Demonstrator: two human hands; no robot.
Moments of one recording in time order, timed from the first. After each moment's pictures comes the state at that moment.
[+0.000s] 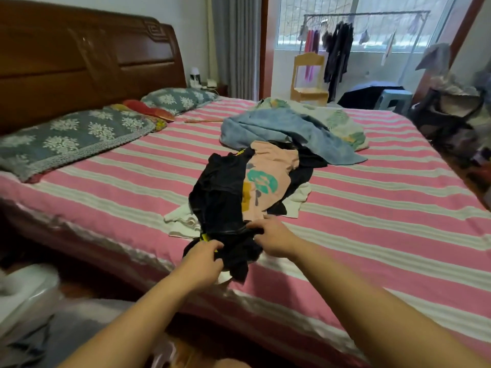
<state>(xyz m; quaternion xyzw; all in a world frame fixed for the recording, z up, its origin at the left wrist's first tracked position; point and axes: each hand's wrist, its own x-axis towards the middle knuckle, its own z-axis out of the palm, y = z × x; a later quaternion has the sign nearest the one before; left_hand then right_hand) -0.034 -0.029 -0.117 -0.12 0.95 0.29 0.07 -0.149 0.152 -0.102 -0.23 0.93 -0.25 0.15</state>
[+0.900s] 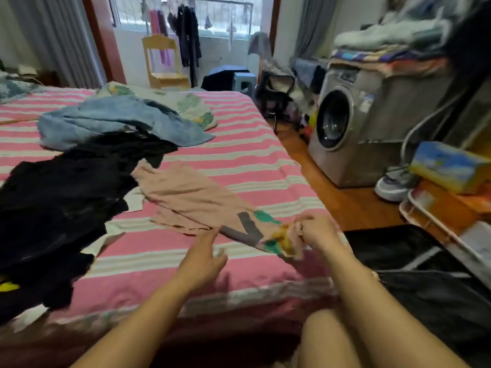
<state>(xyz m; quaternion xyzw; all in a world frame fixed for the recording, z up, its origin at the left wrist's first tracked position) -0.077 0.293 -0.158 0.15 0.91 0.38 0.08 -0.051 0.562 -0.104 0.30 0.83 -0.47 -0.05</state>
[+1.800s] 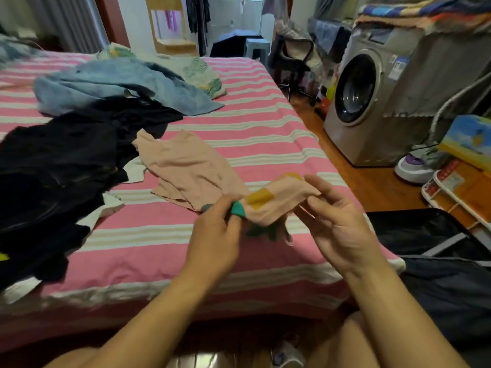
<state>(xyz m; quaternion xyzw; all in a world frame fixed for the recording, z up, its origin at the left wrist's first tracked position) -0.034 0.324 -0.121 0.16 0.82 0.54 -0.11 -0.002 0.527 -0.091 0.02 0.47 -0.88 -0.08</state>
